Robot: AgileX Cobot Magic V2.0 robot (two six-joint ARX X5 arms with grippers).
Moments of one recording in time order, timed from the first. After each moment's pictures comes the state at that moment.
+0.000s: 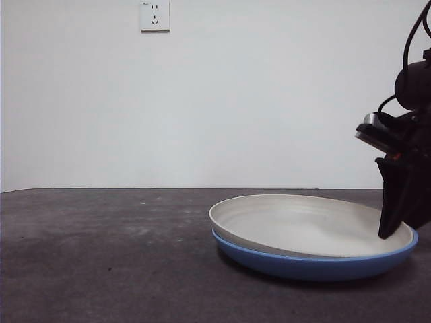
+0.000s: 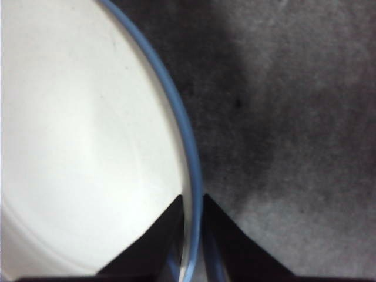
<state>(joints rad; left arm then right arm) -0.60 0.61 1.12 -1.09 0.31 -0.01 0.11 1.63 0.95 -0.67 -0.48 0.11</state>
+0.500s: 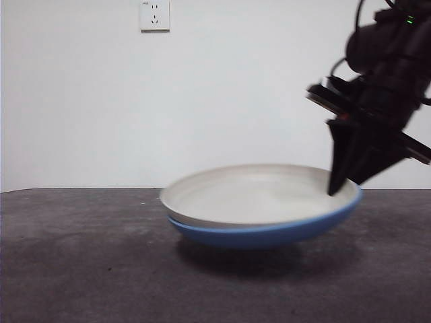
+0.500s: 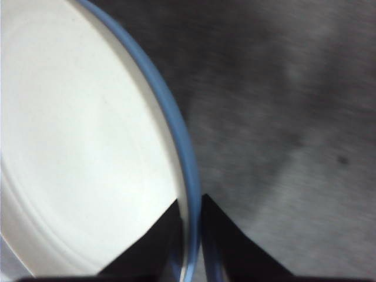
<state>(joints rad) -0.60 0.61 1.12 -1.09 0.31 -0.01 0.28 1.63 1.13 -0.76 -0.45 0.19</state>
